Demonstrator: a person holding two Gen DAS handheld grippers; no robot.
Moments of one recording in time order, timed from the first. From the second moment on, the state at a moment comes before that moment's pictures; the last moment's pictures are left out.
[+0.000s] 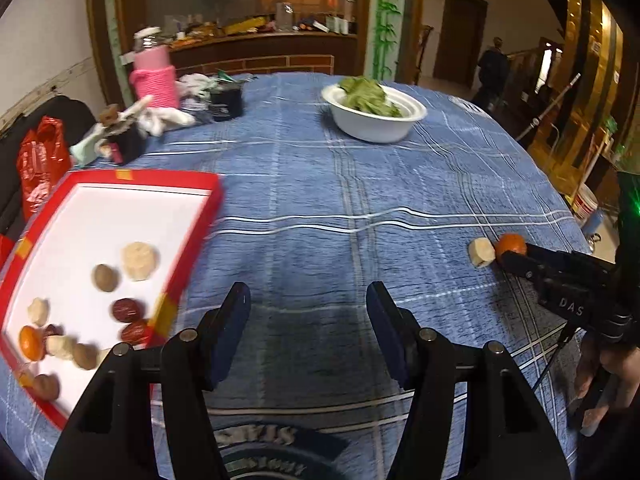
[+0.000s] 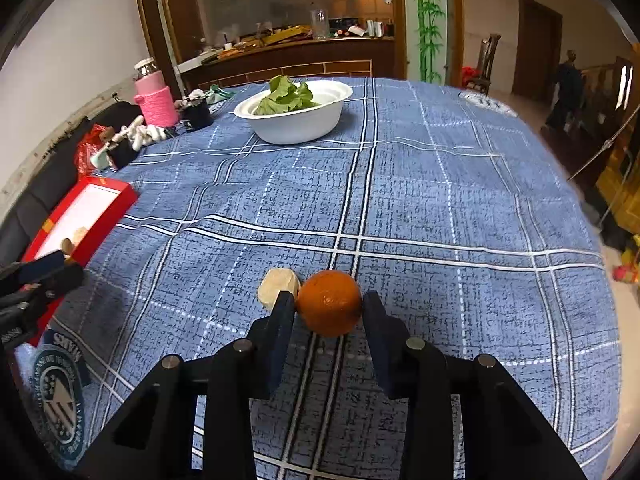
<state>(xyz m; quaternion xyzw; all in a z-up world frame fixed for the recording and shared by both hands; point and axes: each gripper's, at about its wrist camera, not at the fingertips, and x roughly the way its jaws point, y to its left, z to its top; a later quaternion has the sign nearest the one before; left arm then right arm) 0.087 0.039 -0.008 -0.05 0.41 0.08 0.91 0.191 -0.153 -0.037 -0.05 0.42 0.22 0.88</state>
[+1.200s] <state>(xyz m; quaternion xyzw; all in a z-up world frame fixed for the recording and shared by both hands) 0.147 -0.048 -0.025 -0.01 0.42 0.03 0.91 0.185 -0.194 -0.007 -0.01 0.37 0.20 0.91</state>
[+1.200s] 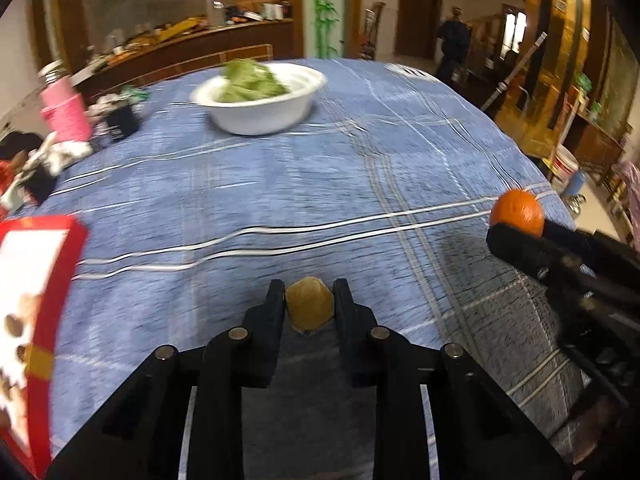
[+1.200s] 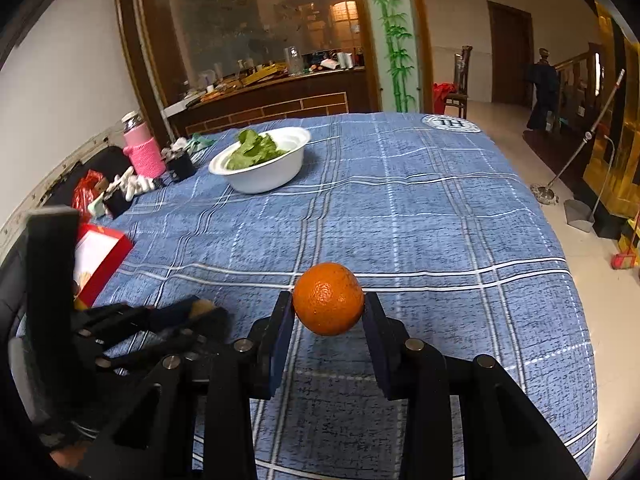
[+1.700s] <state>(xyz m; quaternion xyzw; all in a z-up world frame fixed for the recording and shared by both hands) 0.037 0.082 0.011 -0.08 0.39 0.16 0.90 0.109 -0.055 0.006 -0.07 0.36 0.31 0.88</state>
